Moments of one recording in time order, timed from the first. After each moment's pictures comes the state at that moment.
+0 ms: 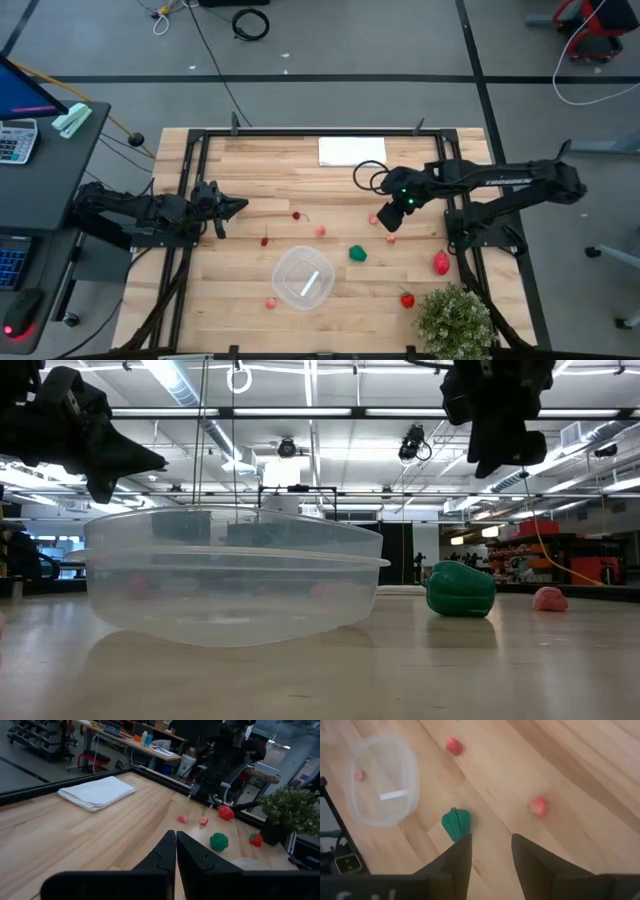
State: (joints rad) left arm -0.24 0.08 0.06 -0.07 -0.55 -0.41; right arm -0.06 1.19 0.98 -0.83 -0.10 0.77
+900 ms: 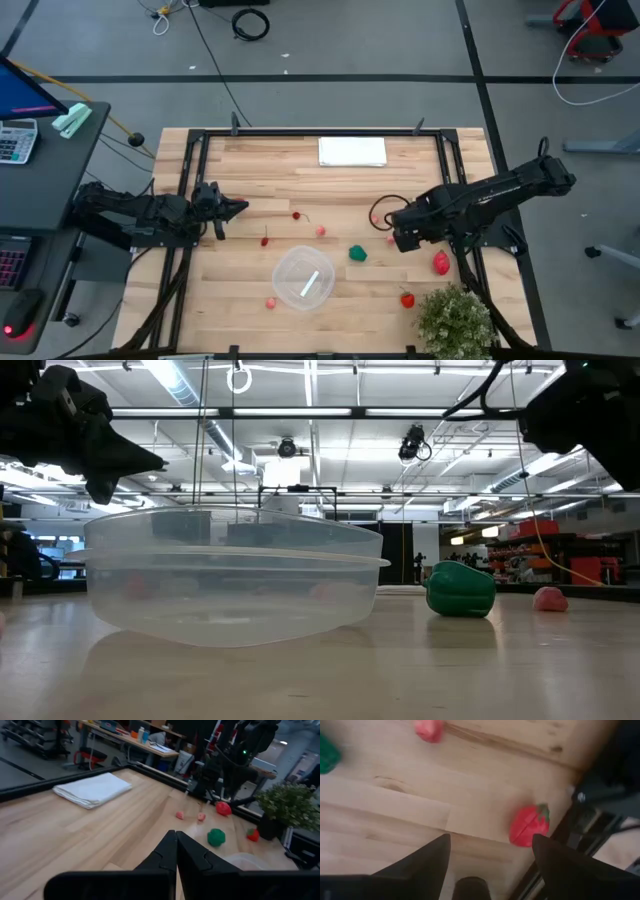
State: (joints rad) left arm -0.24 0.08 0.06 -0.10 -0.51 -0.42; right arm 0.23 1.29 0.98 -1.30 -0.21 1.55
